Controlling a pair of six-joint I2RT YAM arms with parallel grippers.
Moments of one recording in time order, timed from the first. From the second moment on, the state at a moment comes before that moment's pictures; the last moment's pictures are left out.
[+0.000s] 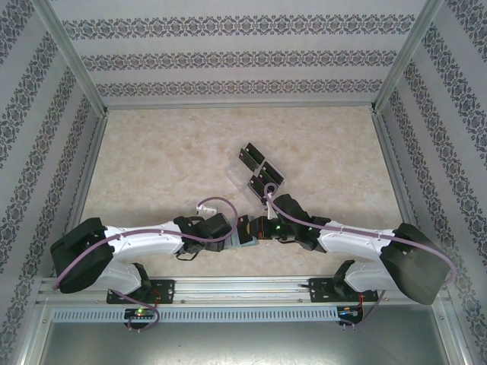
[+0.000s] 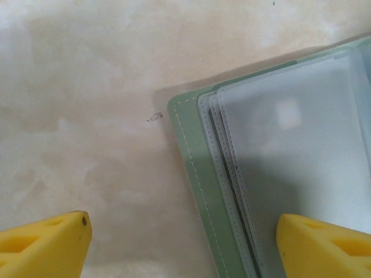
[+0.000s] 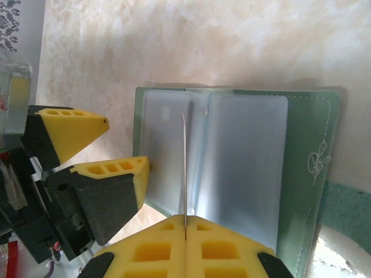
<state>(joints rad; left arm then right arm) -1.00 1.38 0.63 -0.55 -0.35 -0.84 0.82 1.27 0.42 0.15 -0.35 0.88</state>
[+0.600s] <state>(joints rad) -1.00 1.32 0.67 -0.60 -0.37 -0.86 0.82 1.31 0.40 0.26 -0.35 0.89</state>
